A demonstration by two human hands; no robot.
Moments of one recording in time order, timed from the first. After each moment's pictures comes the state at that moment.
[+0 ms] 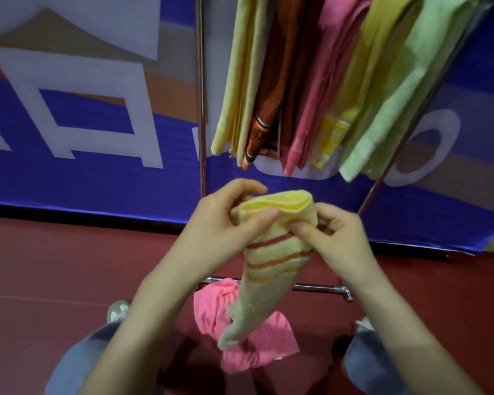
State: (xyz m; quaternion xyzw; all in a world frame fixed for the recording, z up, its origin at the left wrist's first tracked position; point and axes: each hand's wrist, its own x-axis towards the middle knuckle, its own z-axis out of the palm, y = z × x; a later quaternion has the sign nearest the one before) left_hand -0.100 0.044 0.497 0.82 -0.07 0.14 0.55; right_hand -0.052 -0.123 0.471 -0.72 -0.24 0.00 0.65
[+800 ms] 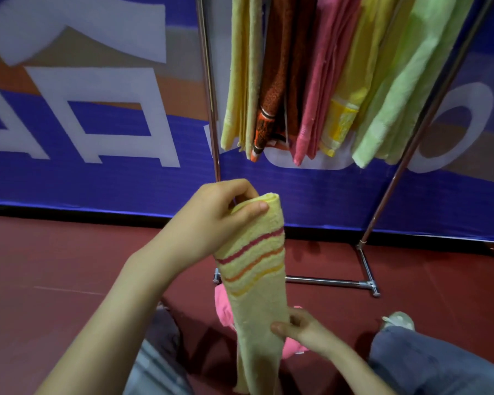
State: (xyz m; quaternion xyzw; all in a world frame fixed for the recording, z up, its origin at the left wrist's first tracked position) left_hand -0.110 0.035 0.507 0.91 -0.09 0.11 0.38; right_hand -0.087 -0.153 0.281 -0.73 -0.13 0.38 0.55
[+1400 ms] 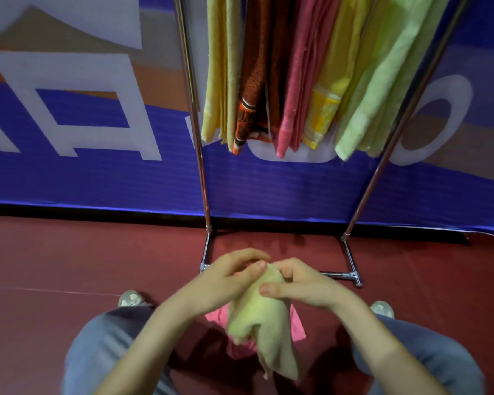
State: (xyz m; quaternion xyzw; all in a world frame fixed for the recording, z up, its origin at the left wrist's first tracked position) left_hand -0.107 0.006 0.396 0.84 -0.08 -0.09 0.53; right_hand -0.059 -0.158 0.378 -0.67 -0.26 0.38 0.58
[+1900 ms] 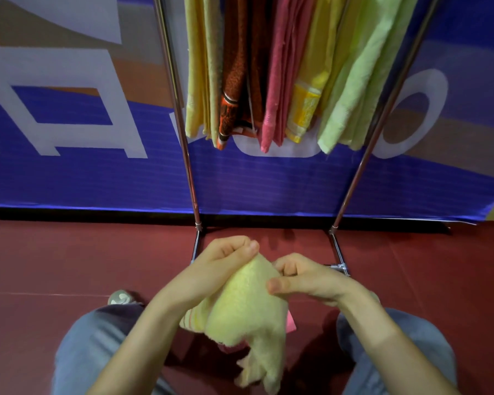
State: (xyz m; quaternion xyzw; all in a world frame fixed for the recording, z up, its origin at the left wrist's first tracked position) left_hand -0.110 -0.014 0.409 0.71 -0.08 -0.09 0.70; right_hand -0.063 -0.187 0.393 -0.60 -0.26 0.46 0.60
